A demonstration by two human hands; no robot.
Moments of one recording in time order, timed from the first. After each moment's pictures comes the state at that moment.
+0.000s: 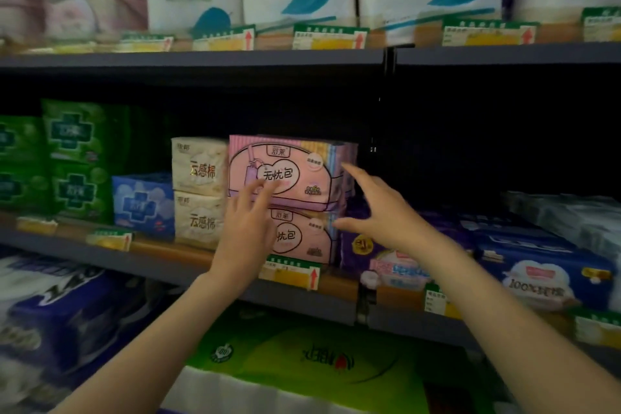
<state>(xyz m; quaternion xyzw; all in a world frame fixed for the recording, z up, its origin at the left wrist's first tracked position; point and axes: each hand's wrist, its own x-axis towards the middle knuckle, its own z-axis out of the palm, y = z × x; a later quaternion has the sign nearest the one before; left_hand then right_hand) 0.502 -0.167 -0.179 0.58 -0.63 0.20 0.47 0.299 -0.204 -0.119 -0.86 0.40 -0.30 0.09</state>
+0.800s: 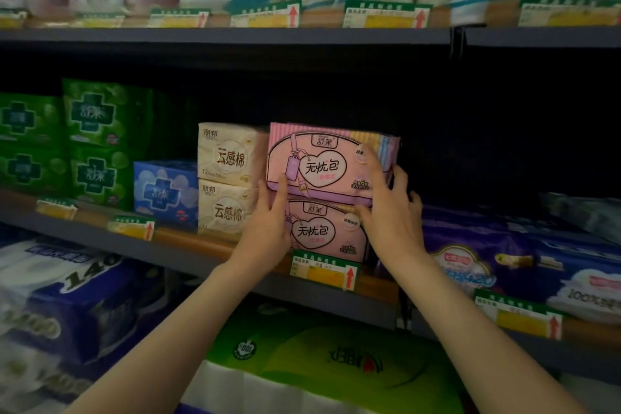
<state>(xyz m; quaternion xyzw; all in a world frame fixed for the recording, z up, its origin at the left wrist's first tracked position) 0.536 -0.185 -0.191 0.65 -0.64 0.05 0.41 0.363 -0.218 -0.155 -0.77 0.47 -0.42 -0.07</state>
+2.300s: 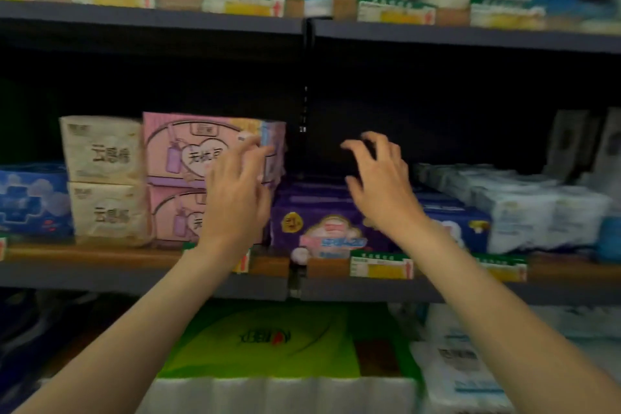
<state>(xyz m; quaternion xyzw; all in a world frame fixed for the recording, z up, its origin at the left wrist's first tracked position) 0.426 -0.181 -0.159 0.46 -0.68 0.25 0.51 0.227 -0.197 -0.126 -0.75 0.51 -0.37 -0.19</state>
